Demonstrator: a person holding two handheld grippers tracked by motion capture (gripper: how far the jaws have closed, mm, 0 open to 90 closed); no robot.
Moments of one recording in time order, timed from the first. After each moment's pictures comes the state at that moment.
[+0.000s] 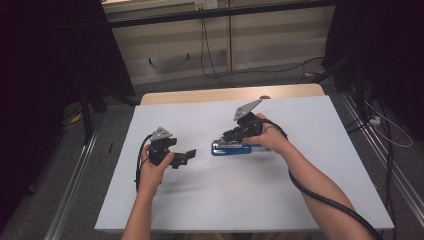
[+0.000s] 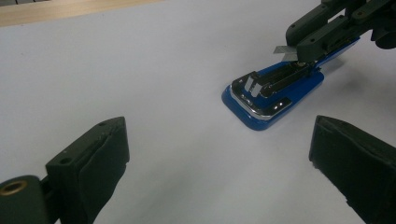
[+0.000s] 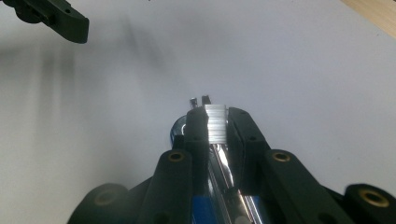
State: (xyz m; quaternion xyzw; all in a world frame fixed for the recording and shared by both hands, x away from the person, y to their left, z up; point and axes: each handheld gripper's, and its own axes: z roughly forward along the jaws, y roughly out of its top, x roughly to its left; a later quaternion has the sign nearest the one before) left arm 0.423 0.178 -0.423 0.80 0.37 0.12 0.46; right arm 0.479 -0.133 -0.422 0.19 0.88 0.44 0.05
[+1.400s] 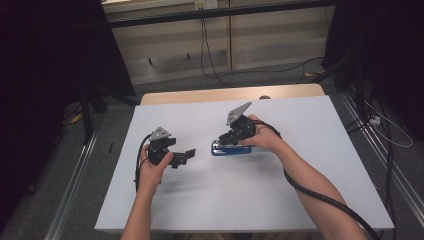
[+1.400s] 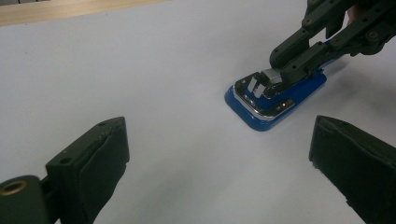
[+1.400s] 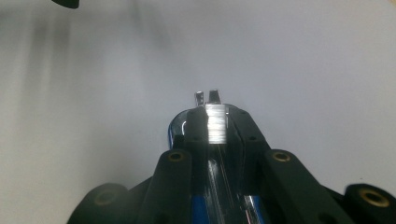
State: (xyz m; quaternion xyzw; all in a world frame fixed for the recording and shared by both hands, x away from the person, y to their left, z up) left arm 0.425 0.180 -0.424 0.80 0.37 0.12 0.46; right arm 0.487 -0.115 -0.433 0.14 0.90 0.41 0.05
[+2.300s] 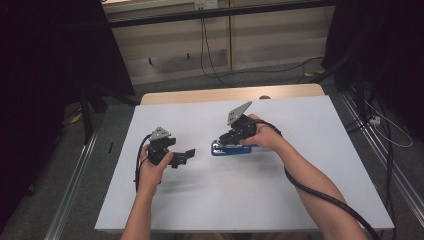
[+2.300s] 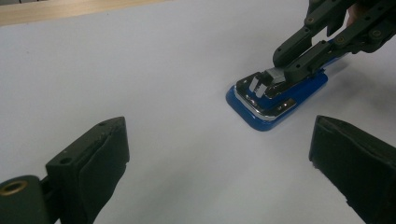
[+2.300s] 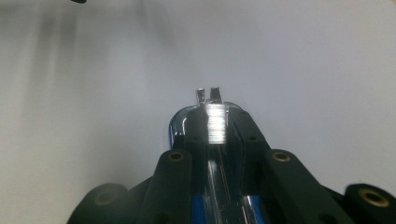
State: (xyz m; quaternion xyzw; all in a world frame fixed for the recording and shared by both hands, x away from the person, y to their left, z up) left arm 0.425 0.181 -0.424 0.79 0.38 0.12 0.46; right arm 0.490 -0.118 -0.433 0.13 0.90 0.41 0.04
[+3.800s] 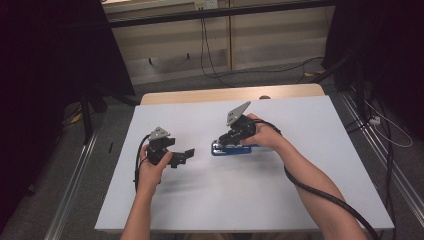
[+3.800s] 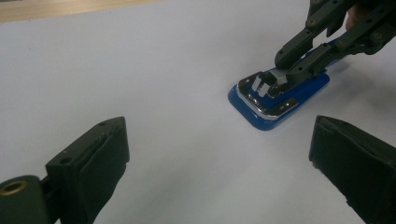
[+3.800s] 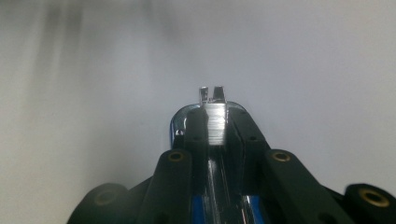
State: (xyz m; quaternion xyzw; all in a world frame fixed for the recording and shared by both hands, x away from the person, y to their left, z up) left arm 0.426 0.183 -0.425 0.79 0.38 0.12 0.46; right arm 0.492 -0.117 -0.434 0.11 0.91 0.41 0.04
